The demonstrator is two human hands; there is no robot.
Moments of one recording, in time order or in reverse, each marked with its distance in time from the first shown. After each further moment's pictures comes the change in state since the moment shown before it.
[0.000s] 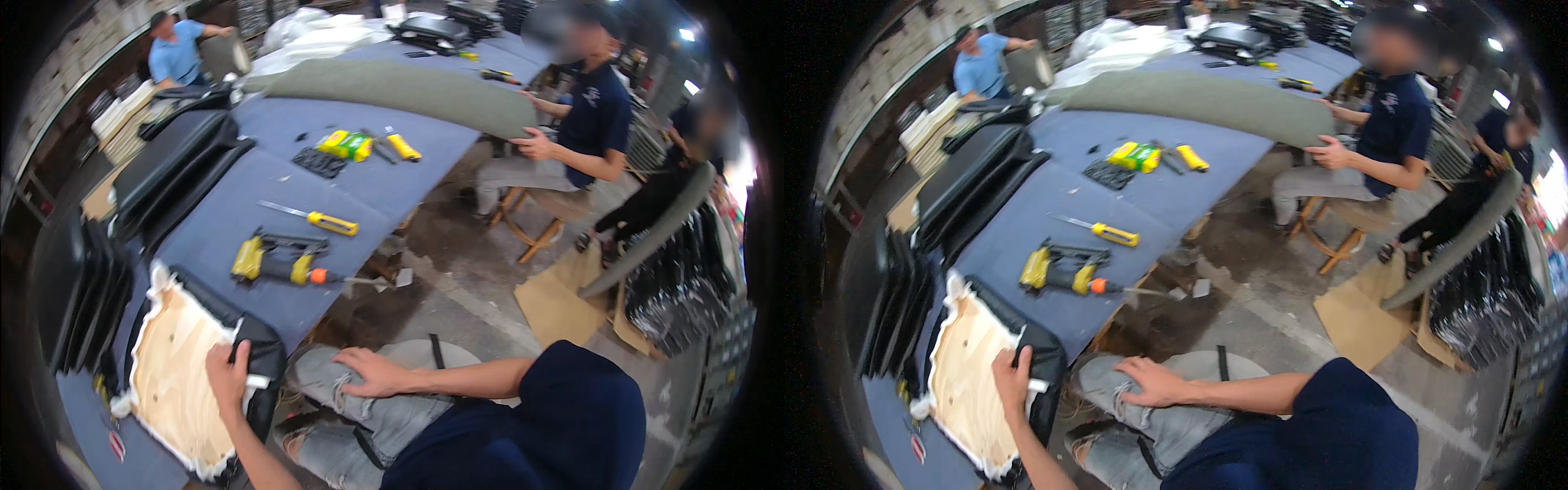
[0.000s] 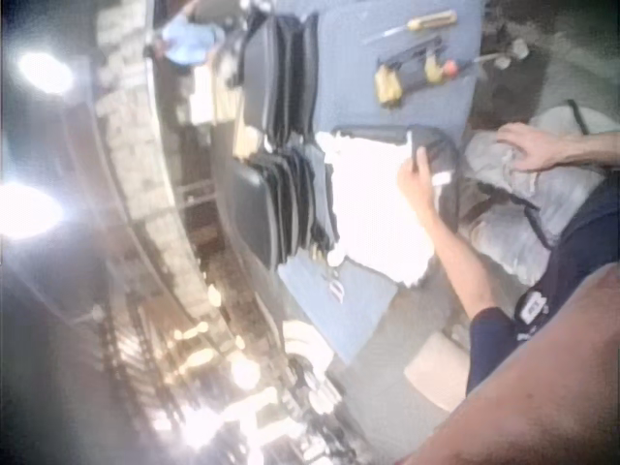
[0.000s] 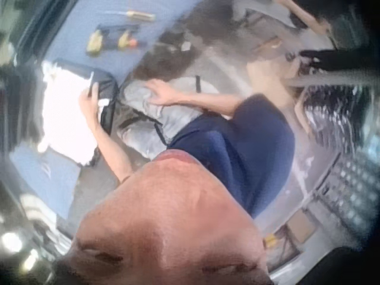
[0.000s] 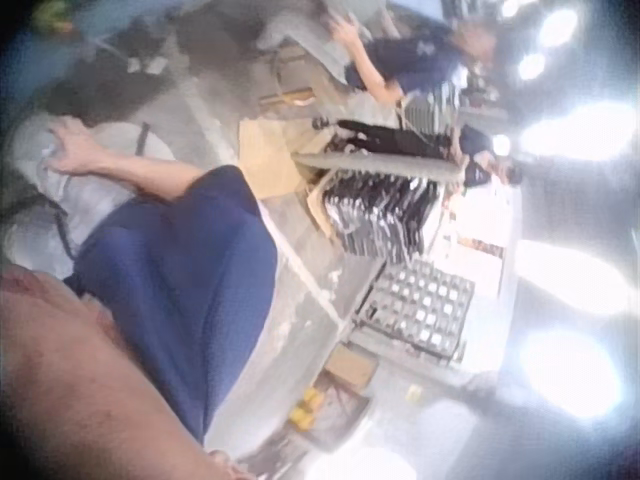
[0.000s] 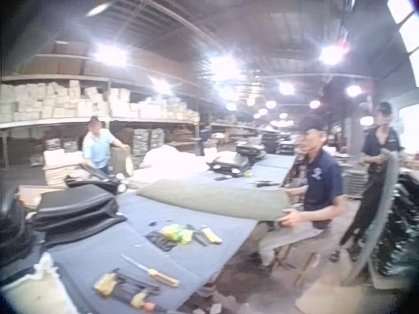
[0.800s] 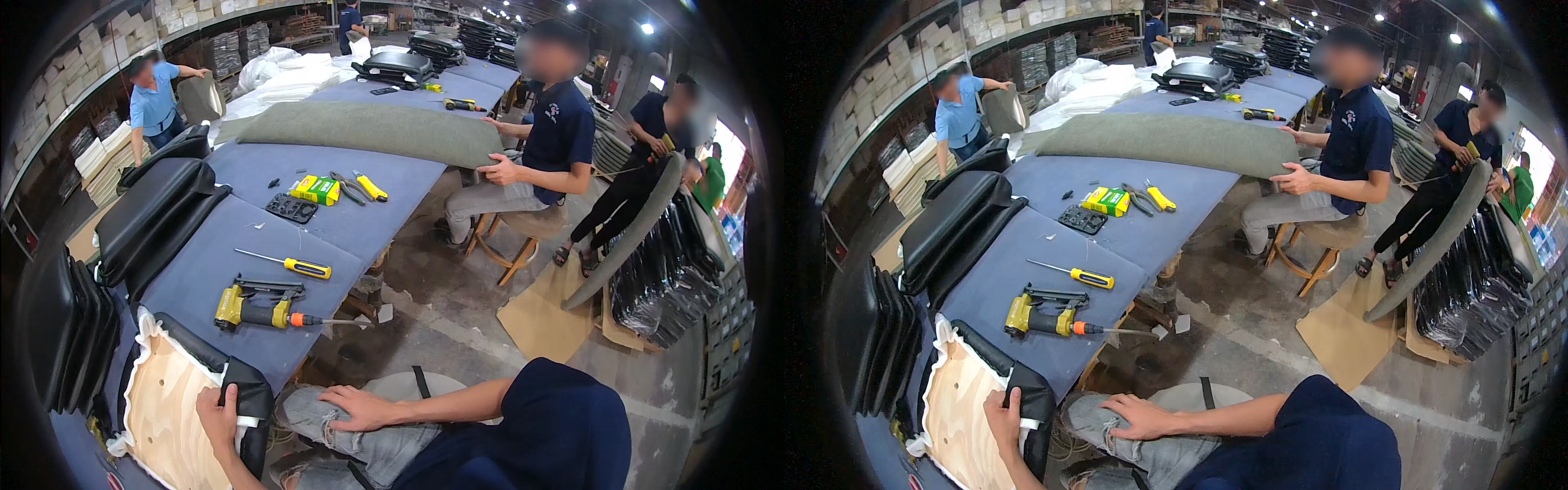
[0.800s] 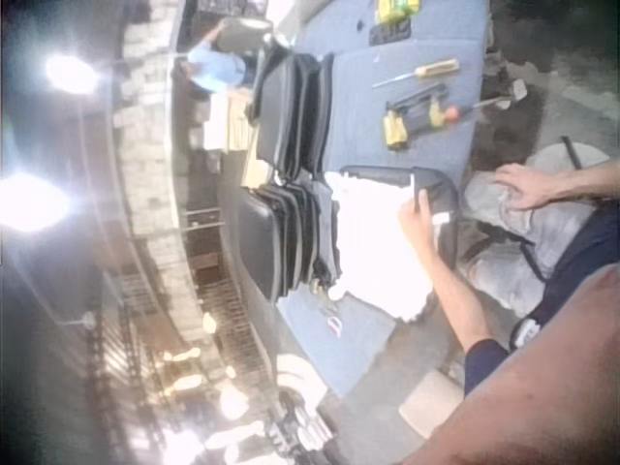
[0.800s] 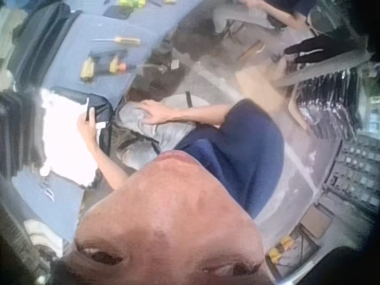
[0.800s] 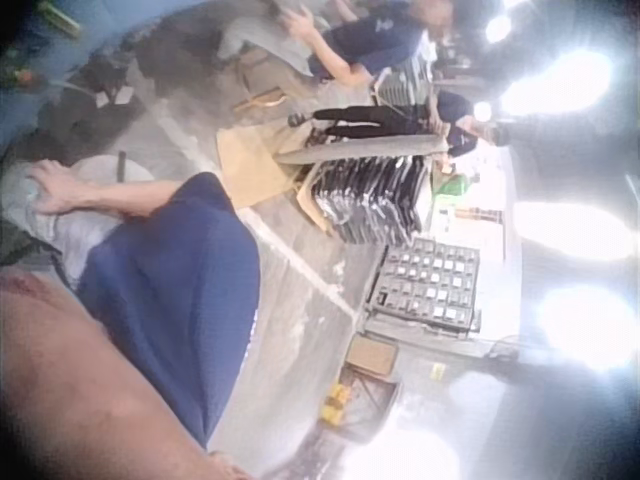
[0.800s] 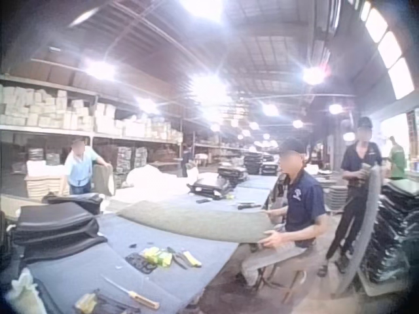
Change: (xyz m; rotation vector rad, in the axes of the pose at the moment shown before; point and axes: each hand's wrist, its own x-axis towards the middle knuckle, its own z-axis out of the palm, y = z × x) left_hand 0.002 0.010 0.003 0.002 0.000 -0.005; right_hand -0.004 0.002 -0.004 0.006 -0.049 0.038
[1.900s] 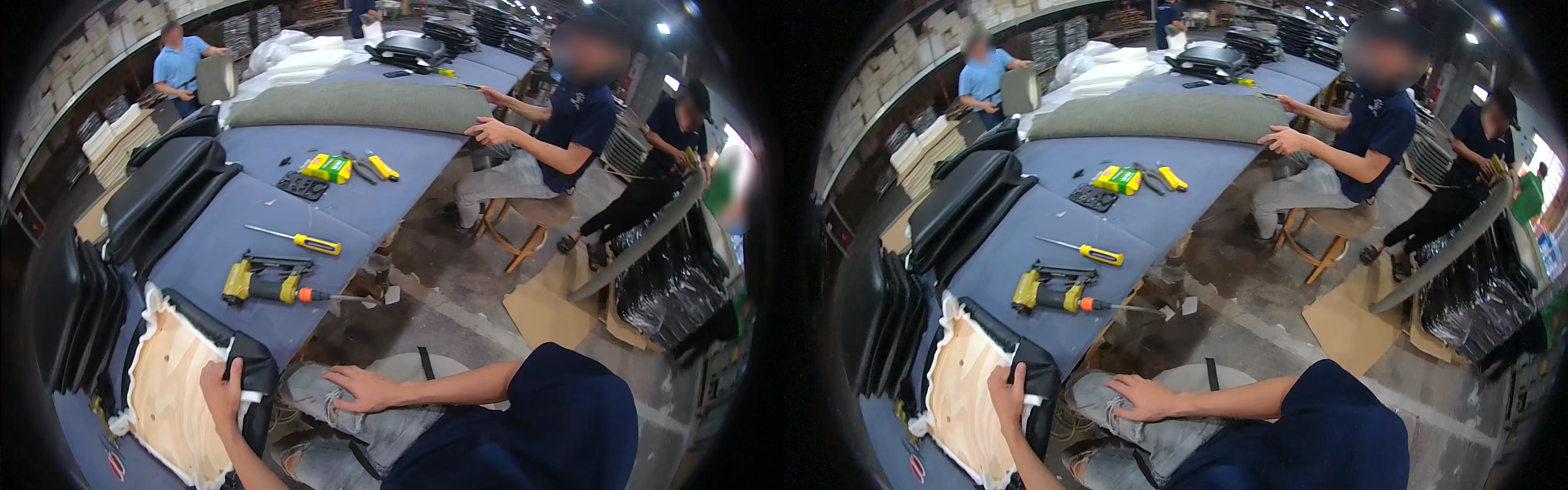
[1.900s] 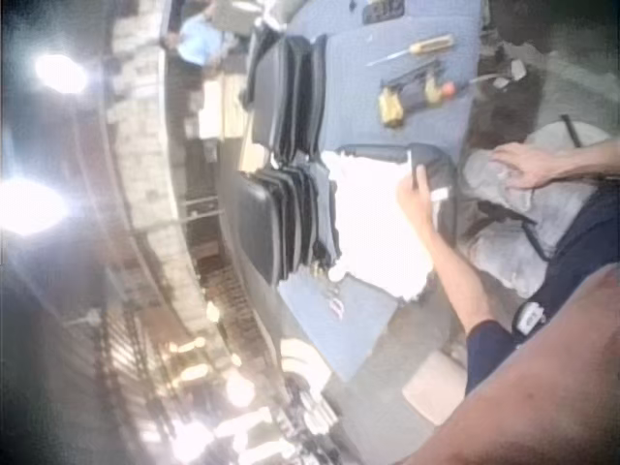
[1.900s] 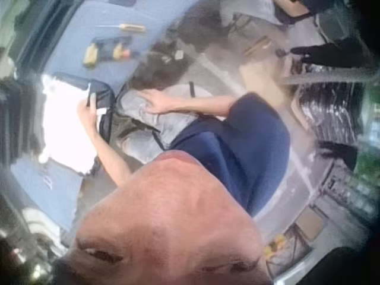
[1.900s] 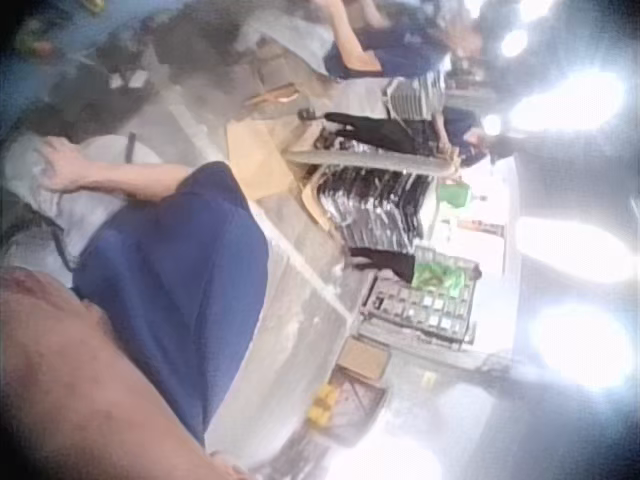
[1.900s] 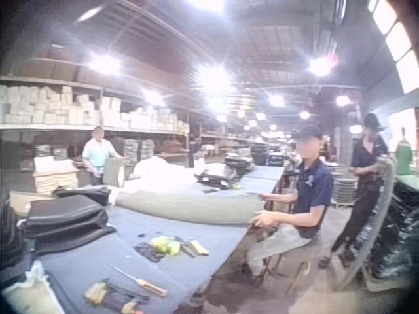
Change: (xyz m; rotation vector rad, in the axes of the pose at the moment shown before) left_hand -0.006 -0.015 -0.001 0.041 0.051 0.063; right_hand 0.001 -0.013 0.001 -0.046 -0.001 -0.024
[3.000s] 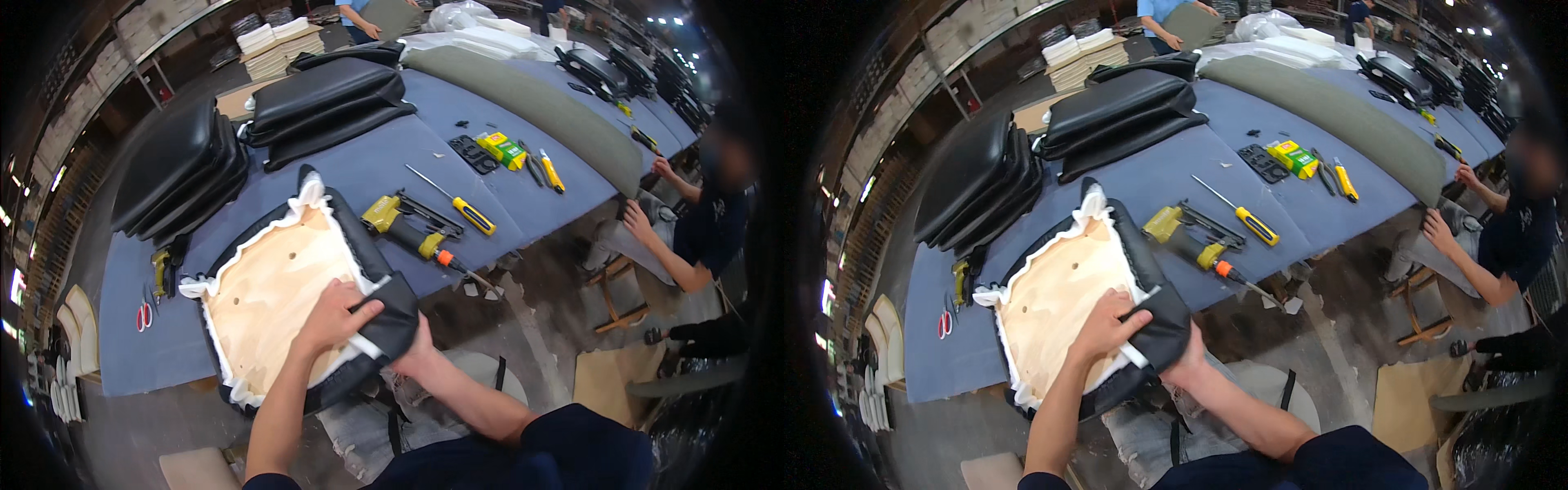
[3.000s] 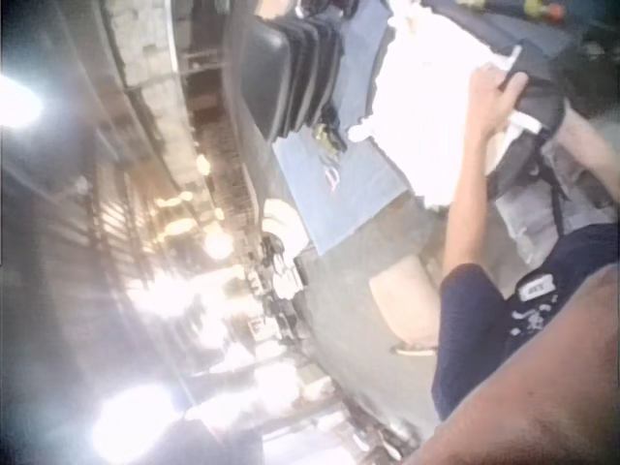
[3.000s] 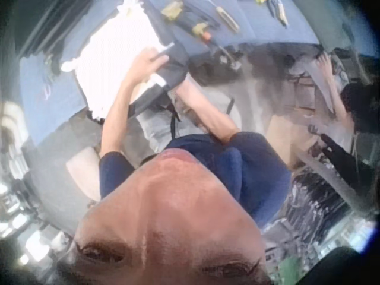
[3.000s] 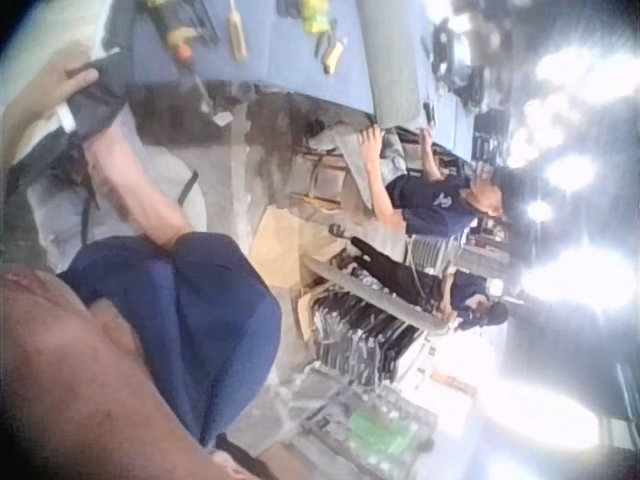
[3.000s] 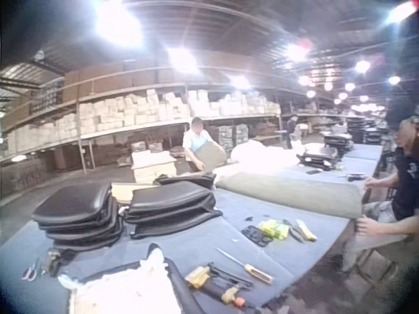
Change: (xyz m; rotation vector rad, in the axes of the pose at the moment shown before) left_hand 0.016 0.068 -0.020 -0.225 -0.346 0.041; right_hand 0.100 -0.083 0.011 2.101 -0.096 0.258
